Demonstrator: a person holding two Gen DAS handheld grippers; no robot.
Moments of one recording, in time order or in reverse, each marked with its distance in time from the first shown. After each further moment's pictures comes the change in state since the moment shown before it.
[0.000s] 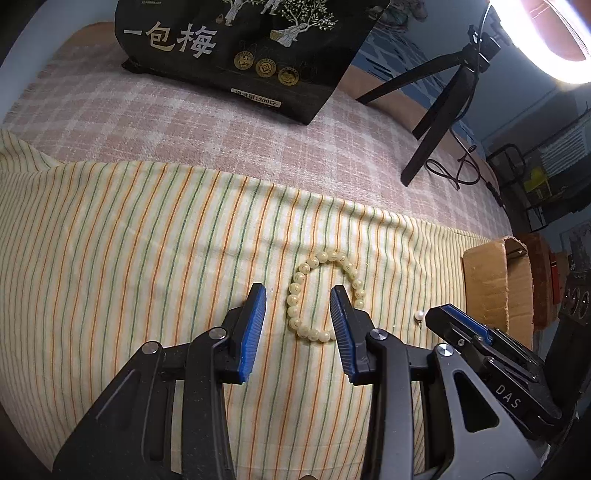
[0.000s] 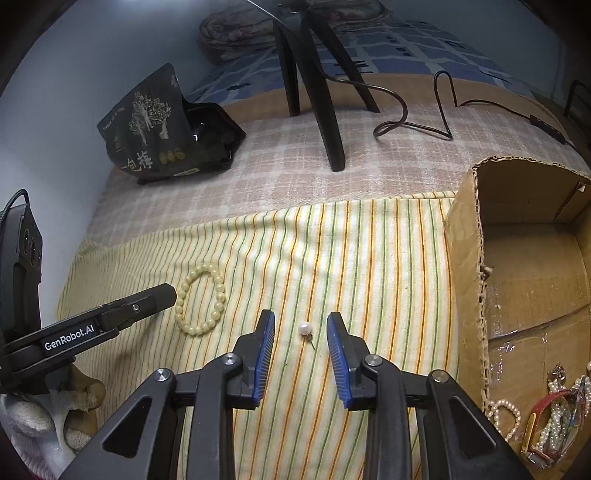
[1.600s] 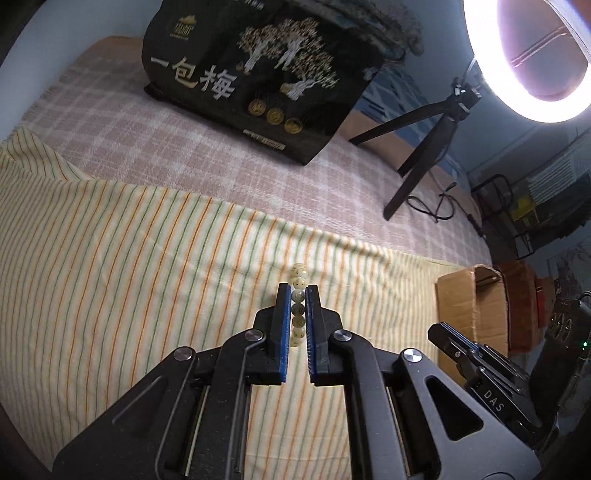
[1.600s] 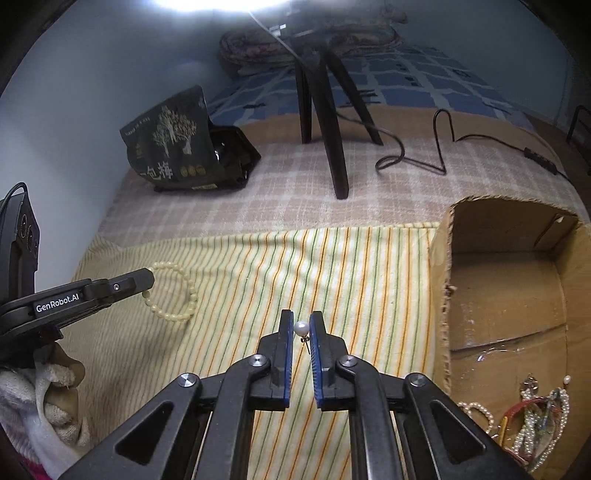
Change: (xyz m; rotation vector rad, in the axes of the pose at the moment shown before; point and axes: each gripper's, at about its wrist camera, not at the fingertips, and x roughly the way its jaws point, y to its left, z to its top) left arm -0.041 0.007 0.001 -0.051 -0.111 -0.060; right arm -0.034 0.001 -0.003 -0.070 -0.082 -0.005
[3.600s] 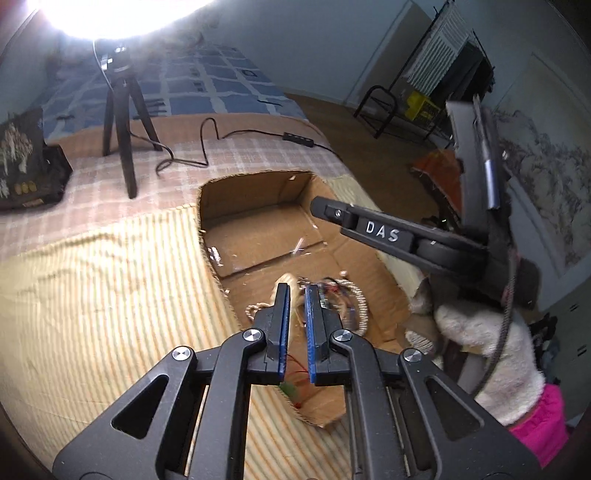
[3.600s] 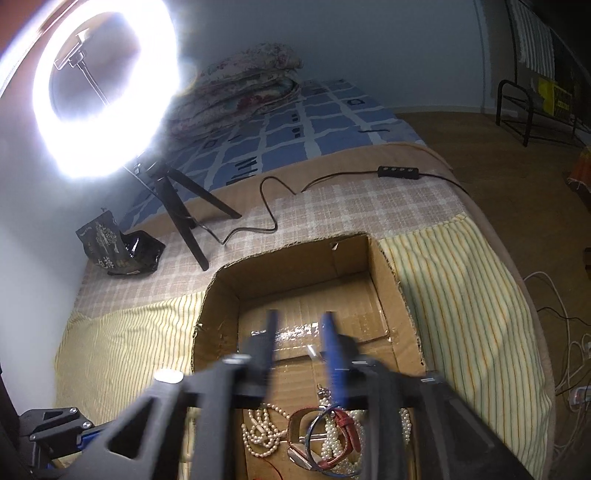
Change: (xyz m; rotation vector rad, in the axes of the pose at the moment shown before) left arm -0.012 -0.245 -0.120 0.531 0.024 -0.209; right arm -0.106 -0.153 -0.007 0.197 -0.193 -0.115
